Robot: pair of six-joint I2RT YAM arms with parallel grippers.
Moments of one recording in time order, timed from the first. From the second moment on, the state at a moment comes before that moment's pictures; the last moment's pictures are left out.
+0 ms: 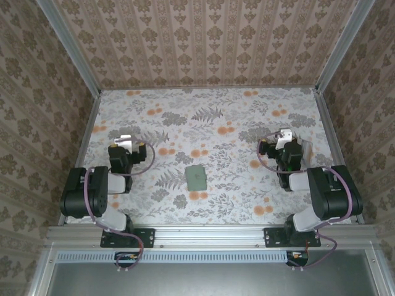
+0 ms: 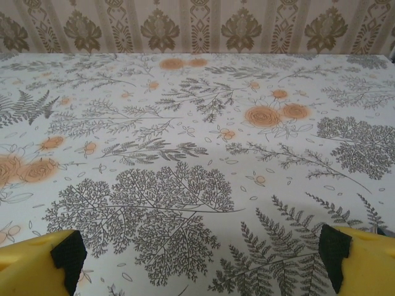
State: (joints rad) left arm -0.02 1.54 0.31 0.88 -0.06 0.07; right arm 0.01 1.52 0.34 0.87 0.02 0.01
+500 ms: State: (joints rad) left arm -0.03 1.54 0.38 0.80 -0.08 0.07; right arm 0.01 1.52 0.39 0.78 0.02 0.01
